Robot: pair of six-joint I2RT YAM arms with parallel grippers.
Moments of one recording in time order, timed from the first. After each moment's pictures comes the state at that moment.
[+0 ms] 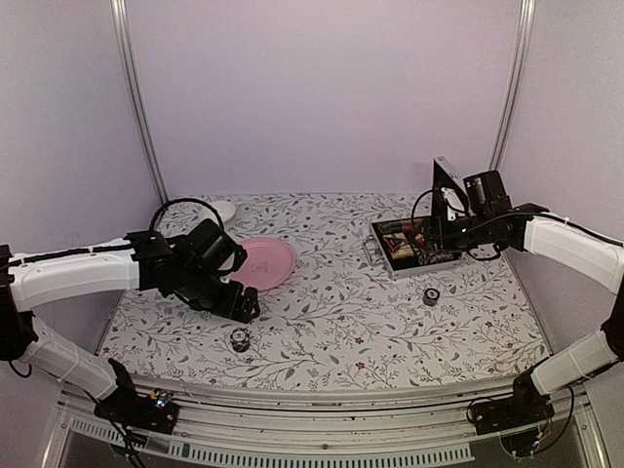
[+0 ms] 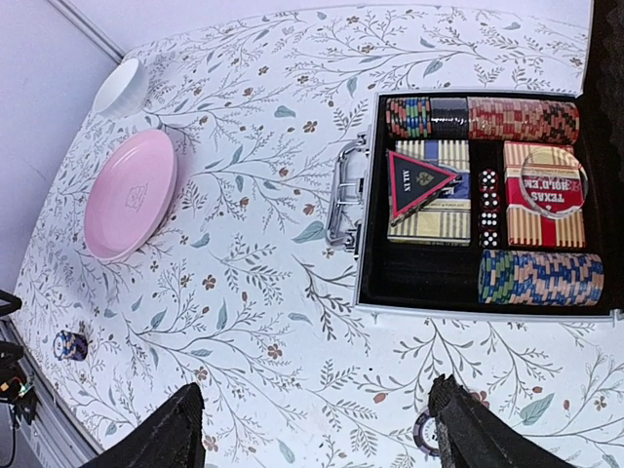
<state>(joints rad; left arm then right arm) -0.84 1.31 0.95 -0.71 -0.09 -0.53 0.37 1.38 1.05 -0.40 -0.24 0.25</state>
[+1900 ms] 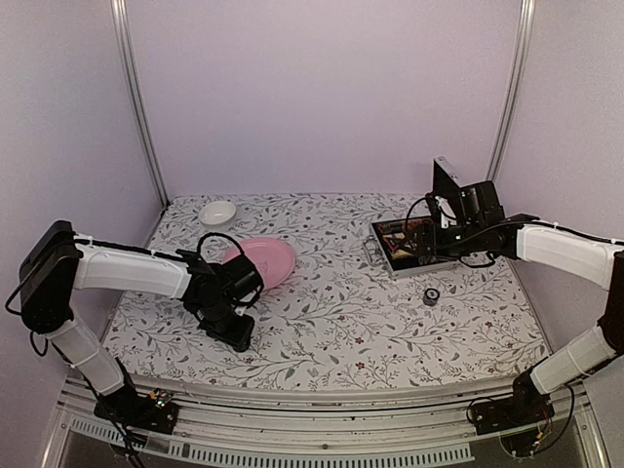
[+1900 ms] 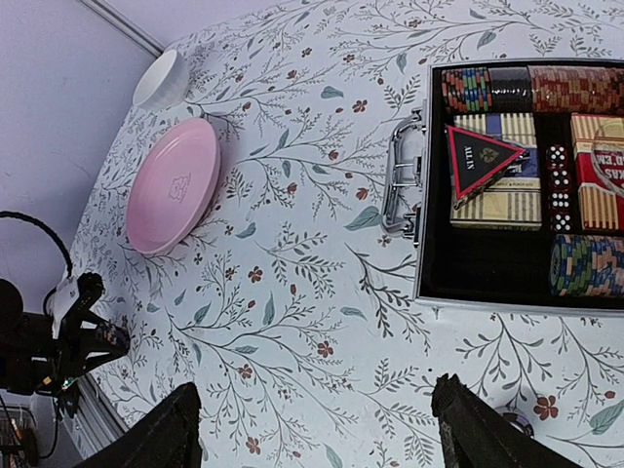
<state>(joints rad) -0.84 1.62 0.89 -0.69 -0.05 -0.46 0.38 1.41 0.96 -0.26 -0.38 0.34</state>
